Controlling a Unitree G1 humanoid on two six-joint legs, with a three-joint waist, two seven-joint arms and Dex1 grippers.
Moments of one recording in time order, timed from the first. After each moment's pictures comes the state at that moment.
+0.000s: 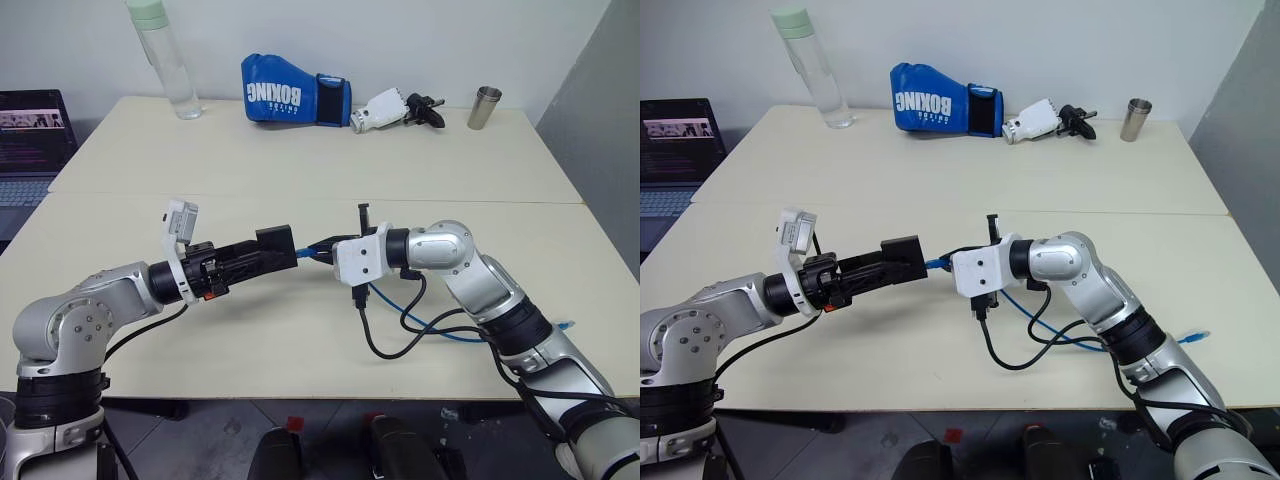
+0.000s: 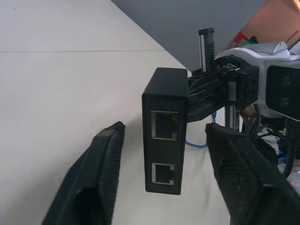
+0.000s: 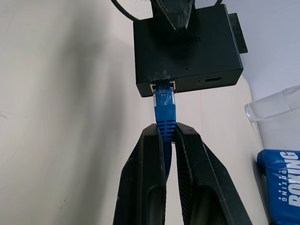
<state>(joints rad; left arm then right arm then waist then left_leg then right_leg) -0.35 0.73 0.29 -0.15 -0.97 1.00 -0.88 -0.79 -0.42 0.47 0.04 -0.19 -0.13 0.92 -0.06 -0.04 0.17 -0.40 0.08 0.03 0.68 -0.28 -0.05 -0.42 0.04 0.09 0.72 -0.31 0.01</state>
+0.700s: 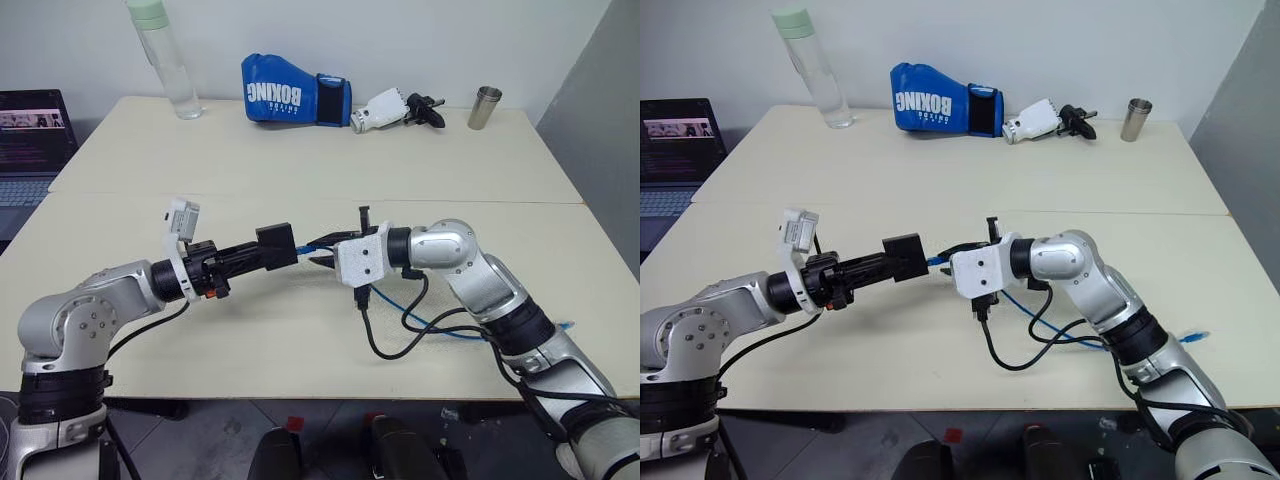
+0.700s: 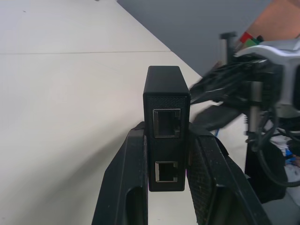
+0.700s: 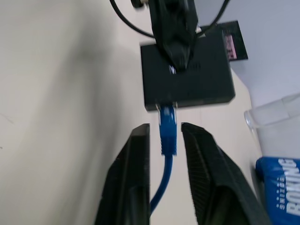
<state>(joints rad) -0.39 0.73 0.25 -0.11 -0.91 0.95 -0.89 -0.79 -0.44 0.46 -0.05 -0.16 -0.10 0.98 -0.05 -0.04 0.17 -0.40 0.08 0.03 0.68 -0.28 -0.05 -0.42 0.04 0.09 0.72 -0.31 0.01</state>
